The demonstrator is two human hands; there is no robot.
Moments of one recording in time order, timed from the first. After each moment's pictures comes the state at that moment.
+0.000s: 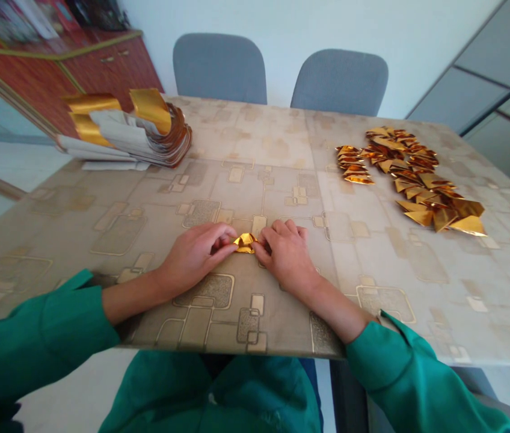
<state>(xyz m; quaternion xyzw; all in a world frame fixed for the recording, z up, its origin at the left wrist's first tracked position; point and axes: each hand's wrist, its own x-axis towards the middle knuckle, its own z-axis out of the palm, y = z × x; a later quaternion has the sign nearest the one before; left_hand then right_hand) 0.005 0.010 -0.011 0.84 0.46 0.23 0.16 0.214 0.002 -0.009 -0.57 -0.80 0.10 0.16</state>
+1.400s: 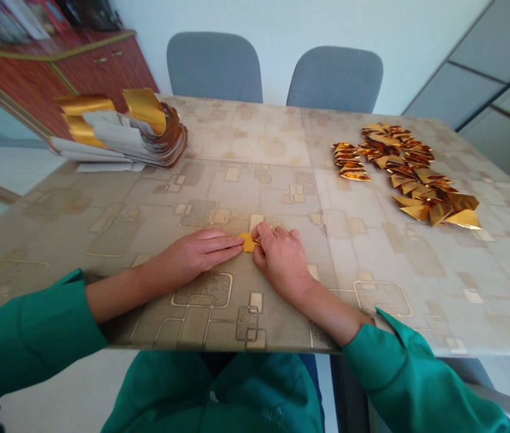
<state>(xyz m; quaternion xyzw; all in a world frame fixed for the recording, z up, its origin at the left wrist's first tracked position) -0.017 0.020 -0.020 0.97 0.18 0.19 0.02 0.207 -0.006 -0.013 -0.57 -0.80 0.08 0.15</state>
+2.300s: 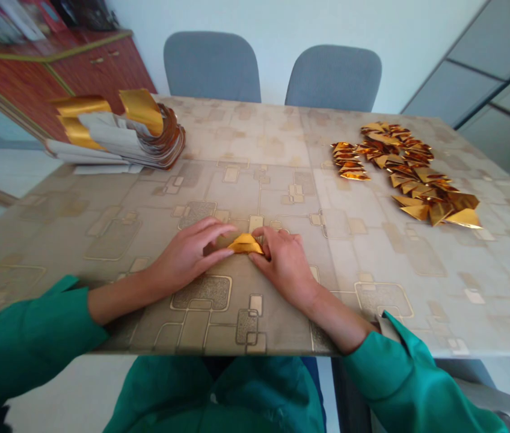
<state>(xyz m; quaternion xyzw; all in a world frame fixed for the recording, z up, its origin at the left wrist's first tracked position) -0.005 0.013 -0.006 0.88 0.39 0.23 0.16 0.217 -0.008 -0.011 -0.55 -0.78 0.20 0.24</state>
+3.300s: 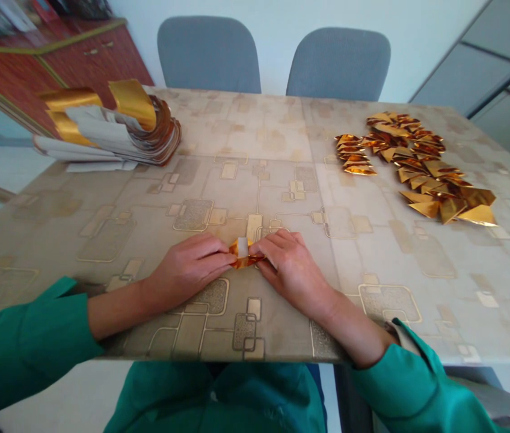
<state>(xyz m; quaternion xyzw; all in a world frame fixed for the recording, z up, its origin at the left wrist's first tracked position) -0.001 0.002 -0.015 0.93 0.29 0.22 0.01 0.233 -0.015 -0.002 -0.43 -0.85 0.19 0.23</state>
